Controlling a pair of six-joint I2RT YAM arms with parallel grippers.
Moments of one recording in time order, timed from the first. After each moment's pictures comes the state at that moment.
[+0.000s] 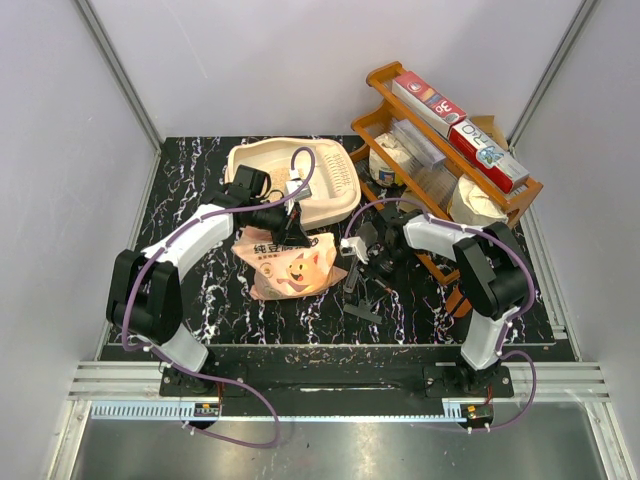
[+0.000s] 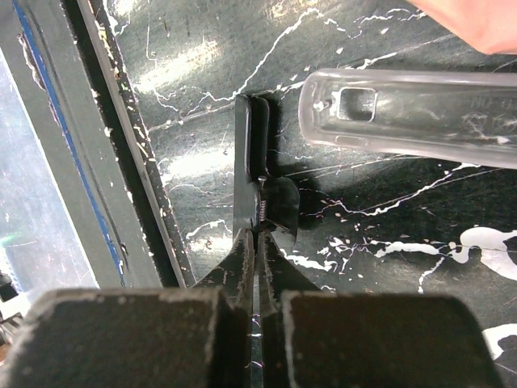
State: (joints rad) left arm -0.35 1.60 1.18 -0.53 0.94 0.41; right arm 0.50 1.83 1.10 -0.84 -0.74 -0.63
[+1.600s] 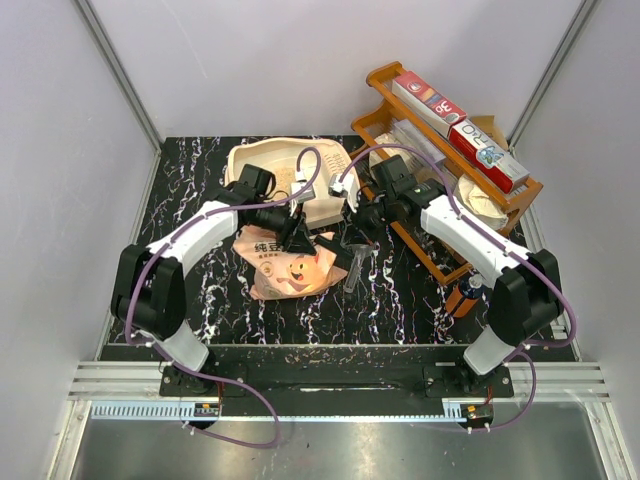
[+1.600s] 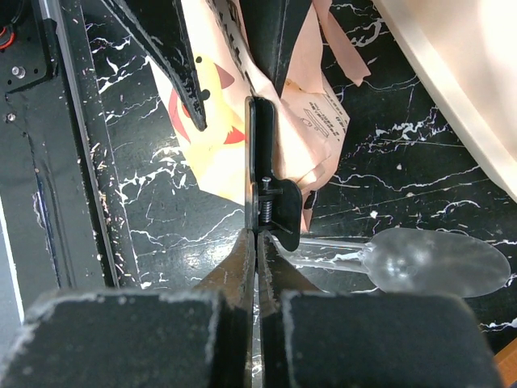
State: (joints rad) left arm -0.37 1.63 1.21 -0.58 1.03 0.46; right arm 0.54 1.63 1.39 -0.69 -0.70 -0.46
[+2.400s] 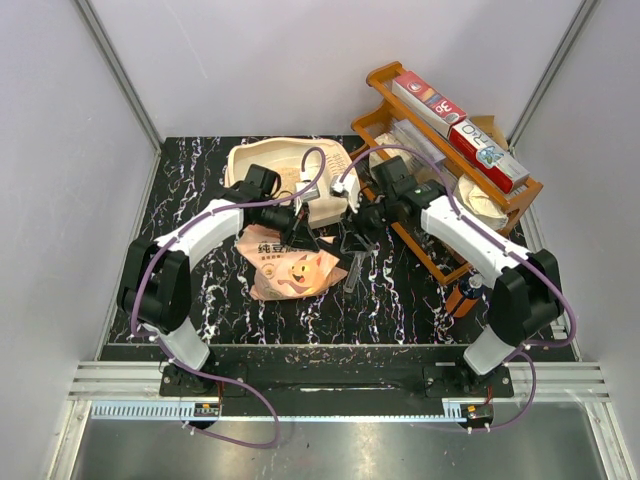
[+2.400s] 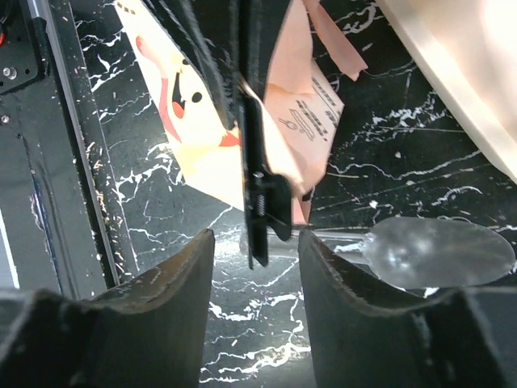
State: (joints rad) left arm -0.39 1.68 1.23 -0.55 1.03 0.41; right arm 0.55 1.63 1.38 -0.68 -0.66 -0.44
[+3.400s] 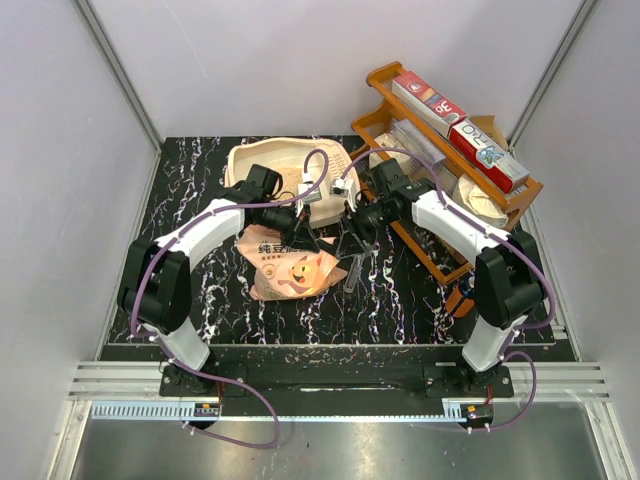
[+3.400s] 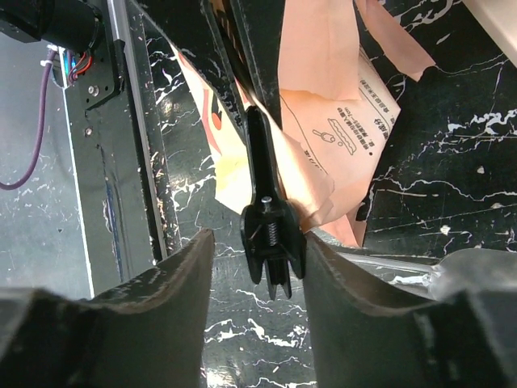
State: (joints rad) left arm -0.40 1.68 1.24 -0.58 1.01 0.46; right arm 0.50 1.75 1.39 -0.69 -0.89 -0.37
